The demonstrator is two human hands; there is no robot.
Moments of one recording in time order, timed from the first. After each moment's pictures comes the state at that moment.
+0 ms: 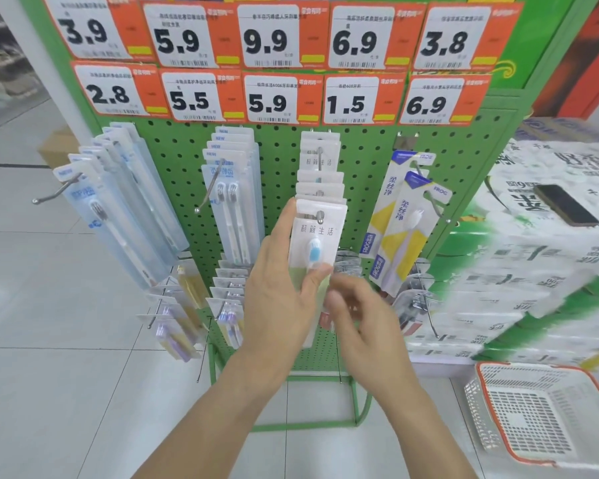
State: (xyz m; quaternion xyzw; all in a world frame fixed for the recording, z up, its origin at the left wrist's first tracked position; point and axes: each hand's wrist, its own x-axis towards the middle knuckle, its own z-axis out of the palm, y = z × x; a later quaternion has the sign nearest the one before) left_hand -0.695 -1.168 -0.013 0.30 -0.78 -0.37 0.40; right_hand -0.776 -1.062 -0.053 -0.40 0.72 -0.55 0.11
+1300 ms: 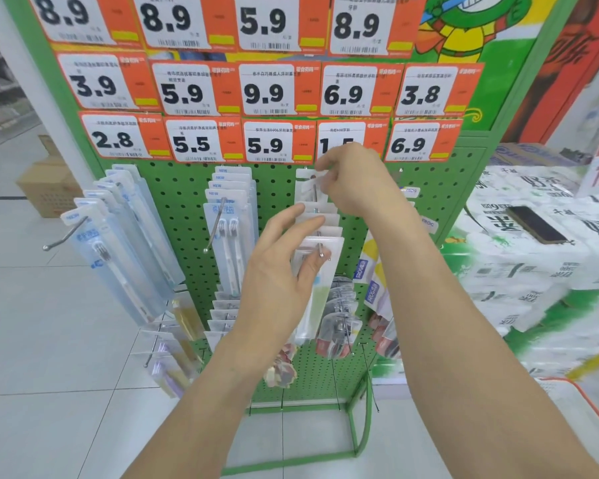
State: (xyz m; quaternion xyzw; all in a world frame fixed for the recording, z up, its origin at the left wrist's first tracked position) left_hand -0.704 -1.204 0.034 0.20 -0.82 -0.36 0.39; right_hand -0.871 -1.186 0.118 -0.42 0.86 -0.29 0.01
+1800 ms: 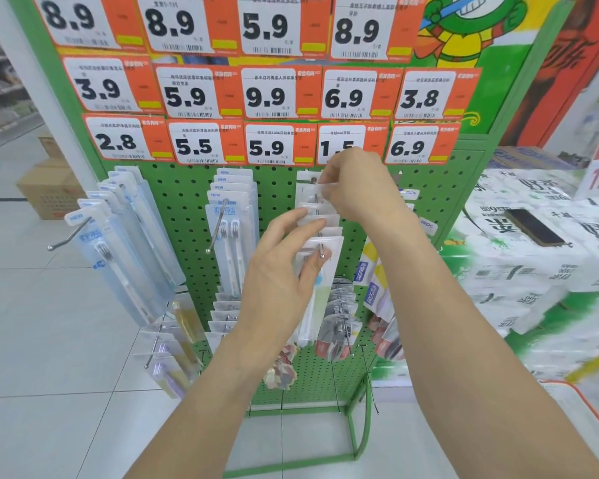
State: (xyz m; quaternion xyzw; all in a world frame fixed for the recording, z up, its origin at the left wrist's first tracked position) left_hand -0.704 -1.206 0.030 0.19 -0.83 -0.33 0.40; right_hand -0.868 -1.185 0.112 -0.41 0.88 -0.26 -0.05
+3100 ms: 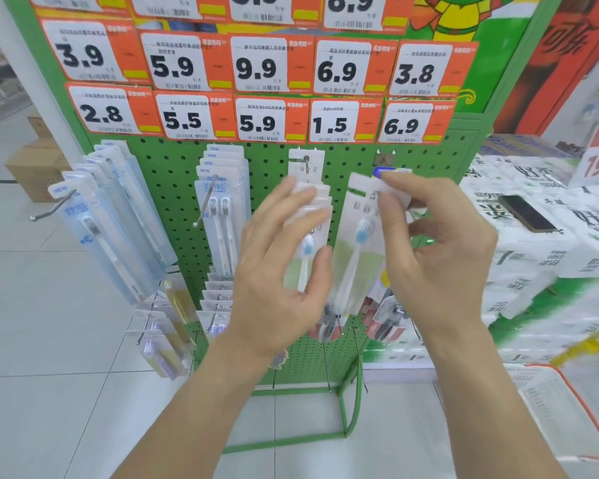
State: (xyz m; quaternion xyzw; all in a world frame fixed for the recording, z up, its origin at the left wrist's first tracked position) left_hand -0.690 -1.176 0.029 0.05 -0.79 -0.23 0.57; right_hand -0.801 -1.059 0.070 -0.45 0.64 -0.56 -0.27
